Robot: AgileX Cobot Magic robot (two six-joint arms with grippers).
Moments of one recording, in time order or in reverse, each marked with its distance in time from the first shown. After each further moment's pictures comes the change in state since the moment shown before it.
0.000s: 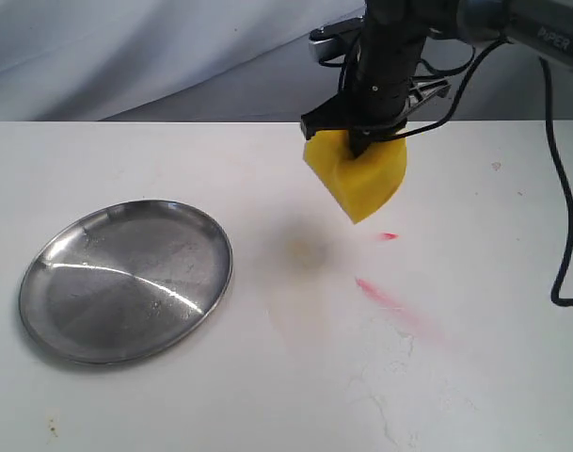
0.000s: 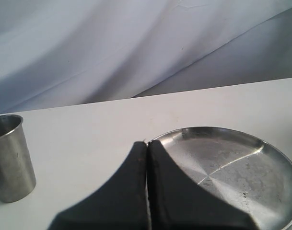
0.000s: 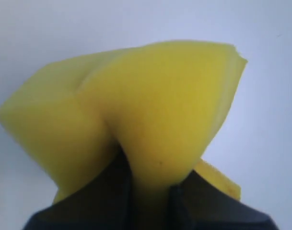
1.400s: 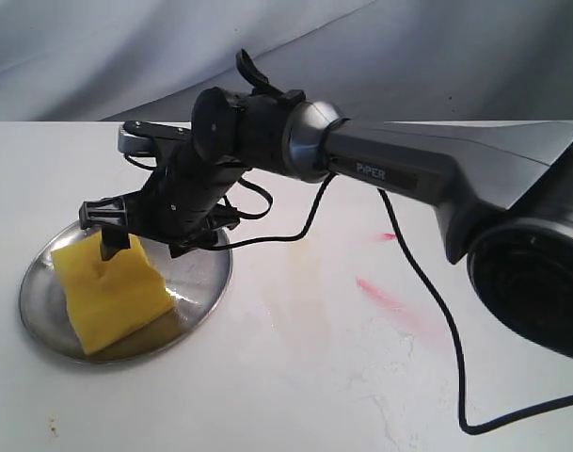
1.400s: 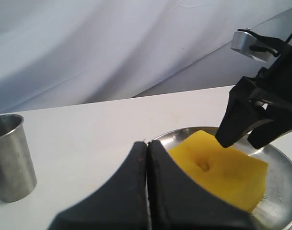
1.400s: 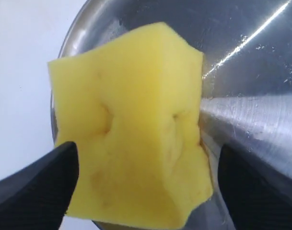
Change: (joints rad) left arm 0.000 0.000 0.000 0.000 0.000 0.000; right arm 0.311 0.156 0.072 0.559 -0.450 0.011
